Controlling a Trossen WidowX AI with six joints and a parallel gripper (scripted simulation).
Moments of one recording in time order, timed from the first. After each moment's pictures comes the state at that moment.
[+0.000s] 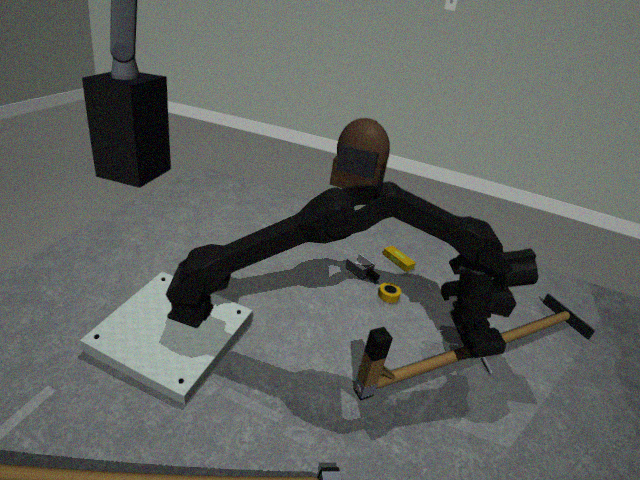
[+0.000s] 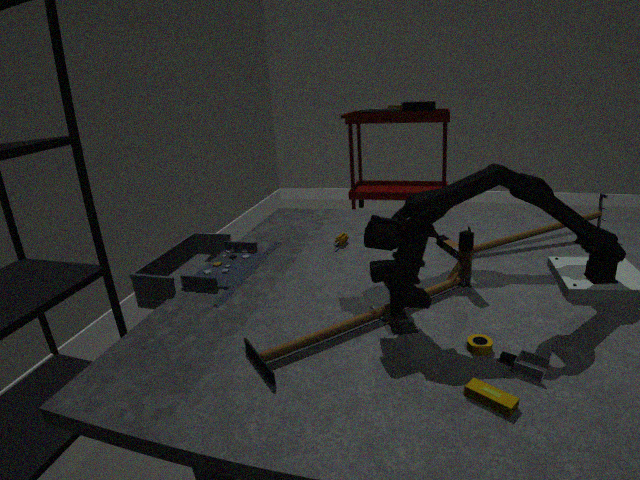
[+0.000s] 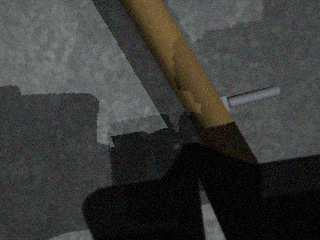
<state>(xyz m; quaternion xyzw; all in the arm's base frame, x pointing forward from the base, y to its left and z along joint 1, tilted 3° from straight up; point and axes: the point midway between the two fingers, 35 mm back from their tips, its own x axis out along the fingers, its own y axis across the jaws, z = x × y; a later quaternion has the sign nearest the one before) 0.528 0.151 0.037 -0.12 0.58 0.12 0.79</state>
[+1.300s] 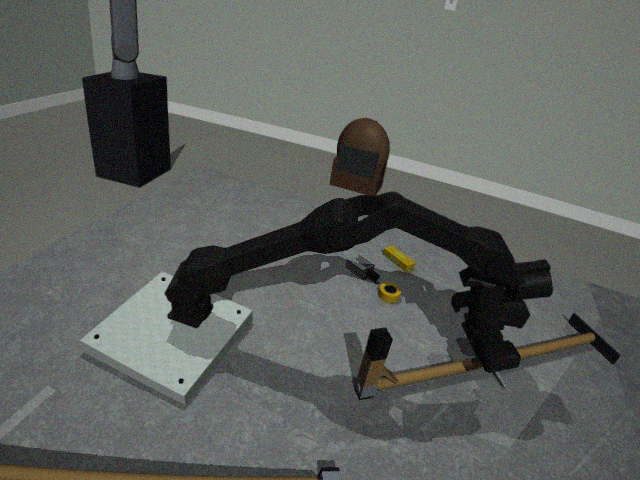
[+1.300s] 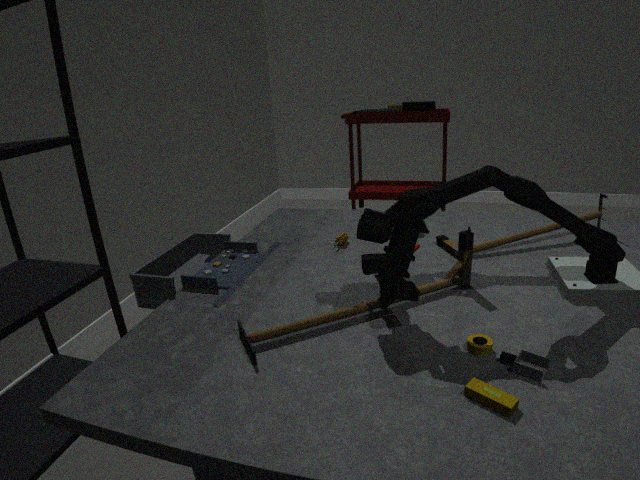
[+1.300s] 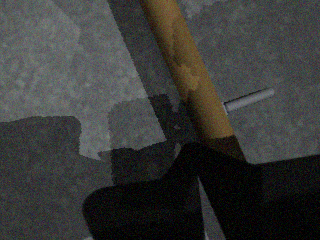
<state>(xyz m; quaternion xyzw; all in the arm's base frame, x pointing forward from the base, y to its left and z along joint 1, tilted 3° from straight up) 0.552 0.123 0.041 -0.12 0.57 0.12 0.81</state>
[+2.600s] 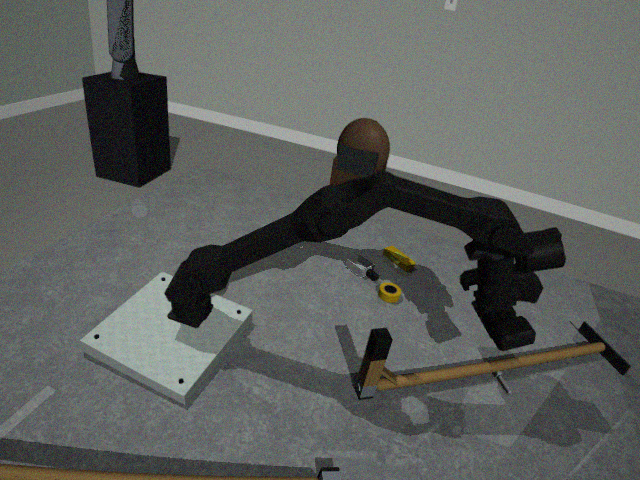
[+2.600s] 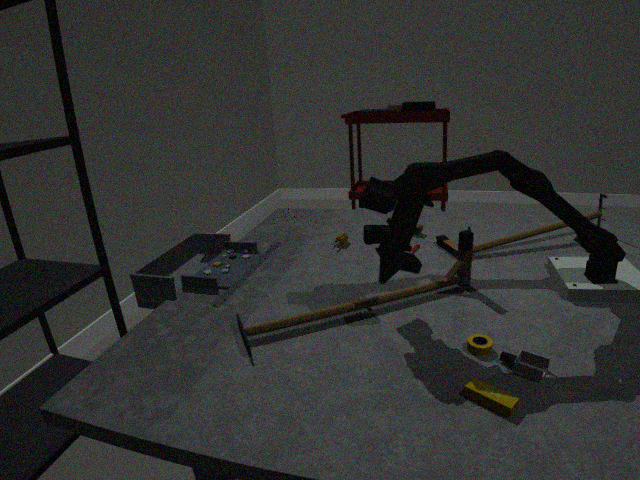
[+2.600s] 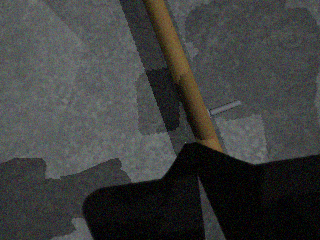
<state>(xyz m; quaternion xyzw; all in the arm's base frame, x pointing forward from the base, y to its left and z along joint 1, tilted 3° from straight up) 0.548 0.117 0.107 -0.12 0.54 0.12 0.83</state>
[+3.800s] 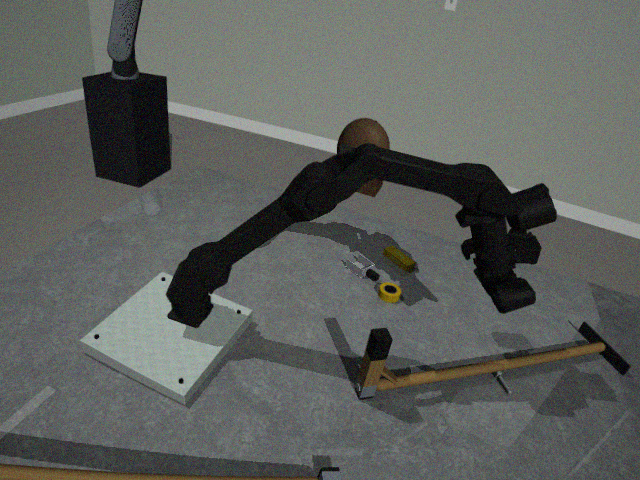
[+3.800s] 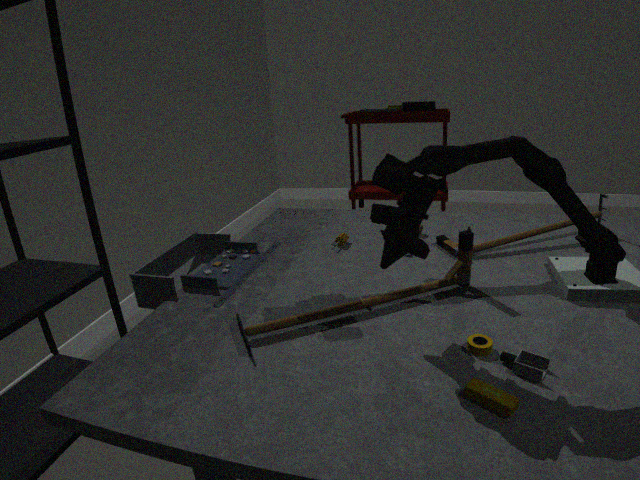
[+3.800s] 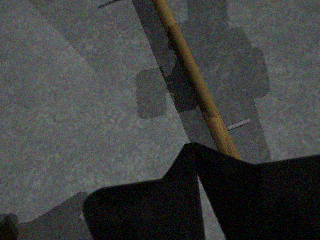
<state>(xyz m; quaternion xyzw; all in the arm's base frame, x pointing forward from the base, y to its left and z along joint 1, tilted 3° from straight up) 0.537 0.153 0.155 -0.11 0.48 0.12 0.86</state>
